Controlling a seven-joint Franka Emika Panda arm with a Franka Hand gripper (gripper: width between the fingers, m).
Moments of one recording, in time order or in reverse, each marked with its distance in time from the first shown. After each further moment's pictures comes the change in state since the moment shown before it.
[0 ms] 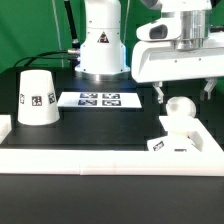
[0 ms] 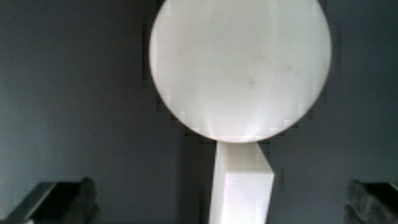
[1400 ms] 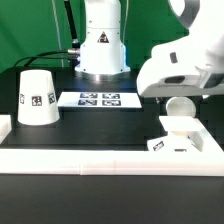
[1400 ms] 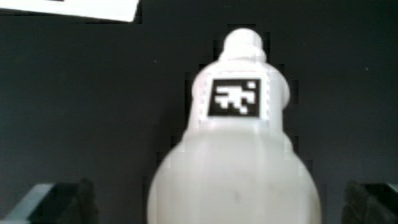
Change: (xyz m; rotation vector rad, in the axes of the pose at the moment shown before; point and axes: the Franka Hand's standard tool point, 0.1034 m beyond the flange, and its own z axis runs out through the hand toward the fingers) arm -0.021 -0.005 0.014 -0.053 -0.796 -0.020
